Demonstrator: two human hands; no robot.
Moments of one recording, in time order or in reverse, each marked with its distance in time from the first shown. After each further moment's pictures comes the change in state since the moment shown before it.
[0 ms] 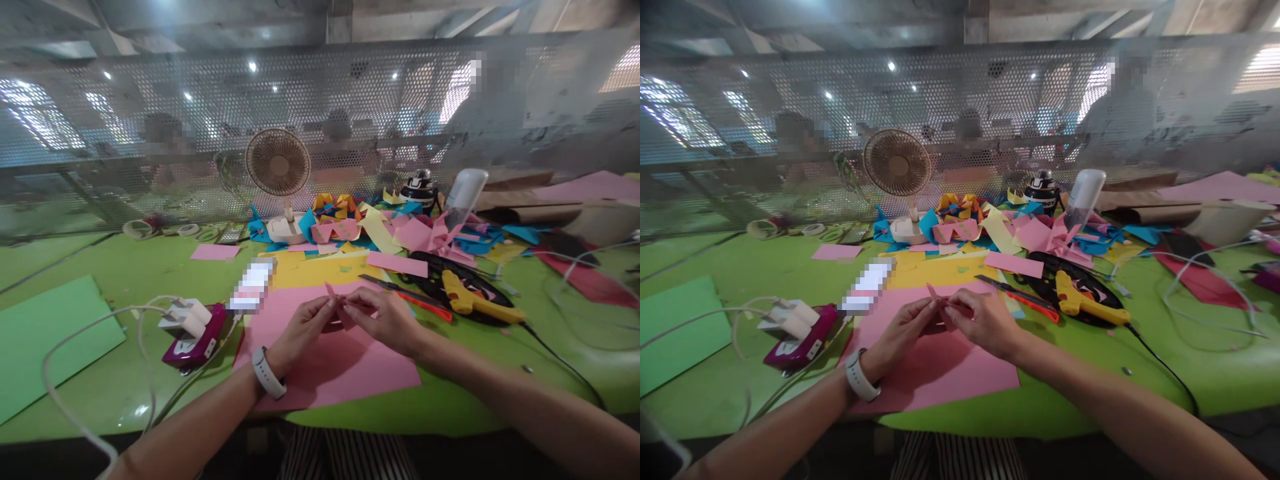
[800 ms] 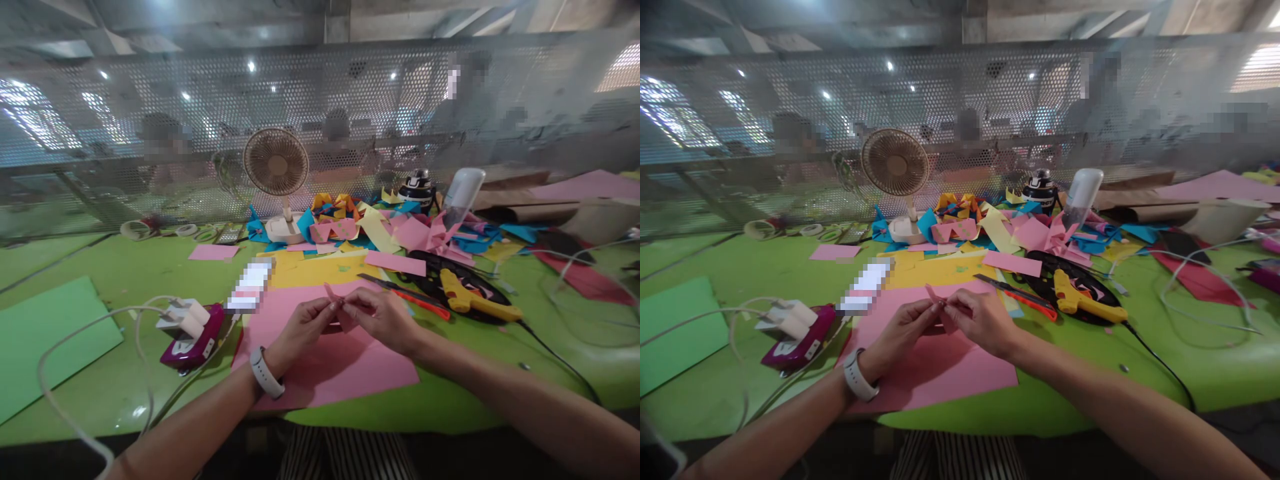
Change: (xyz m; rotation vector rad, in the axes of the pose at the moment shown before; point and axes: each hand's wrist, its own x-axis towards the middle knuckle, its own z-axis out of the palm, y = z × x) left_hand 0.000 -0.001 0.001 0.045 -0.008 0.001; right_hand 0.000 0.000 0.001 0.024 0.041 0.007
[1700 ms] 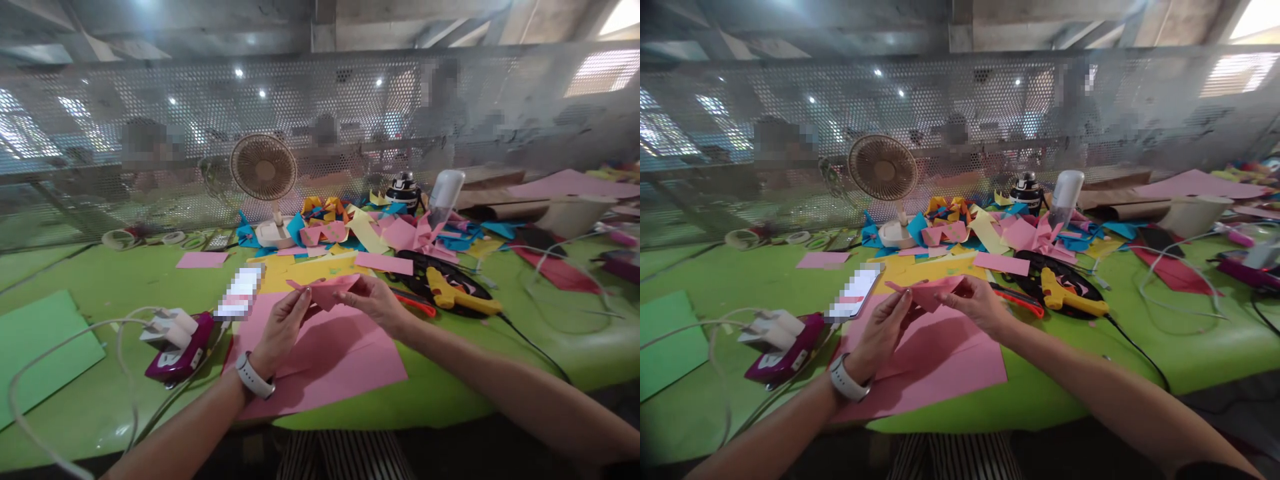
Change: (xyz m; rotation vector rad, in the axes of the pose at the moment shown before) left_hand 0.005 0.002 -0.007 -0.174 0.172 0.240; right_hand 0.014 0.016 -0.004 0.810 0.032 0.311
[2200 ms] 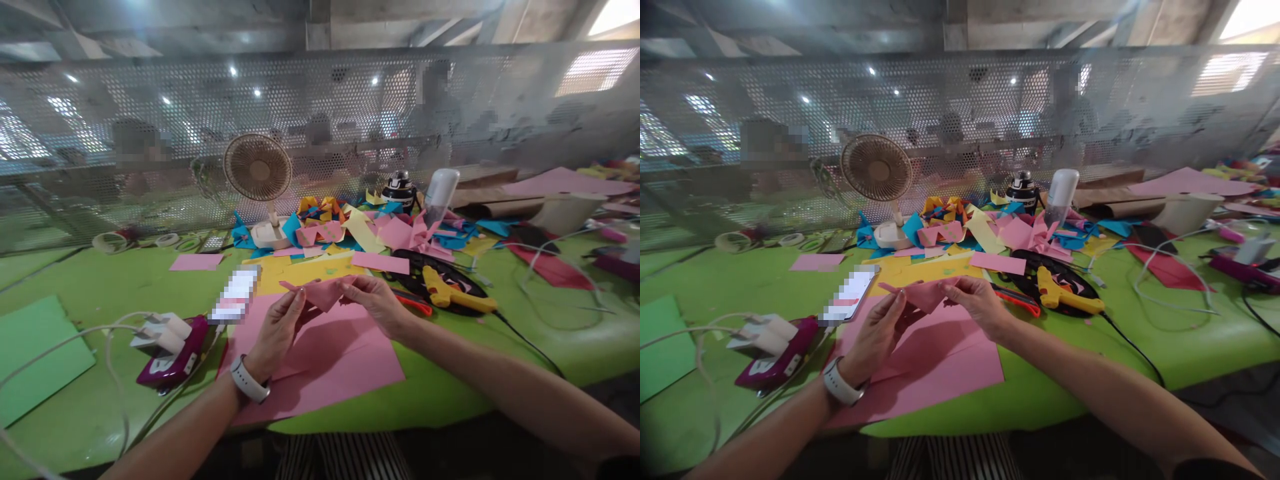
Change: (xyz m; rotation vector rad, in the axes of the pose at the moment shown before) left_hand -0.001 0.002 0.003 -0.072 -0.065 -0.038; right_hand 0.001 0.002 -0.001 0.169 0.061 0.014
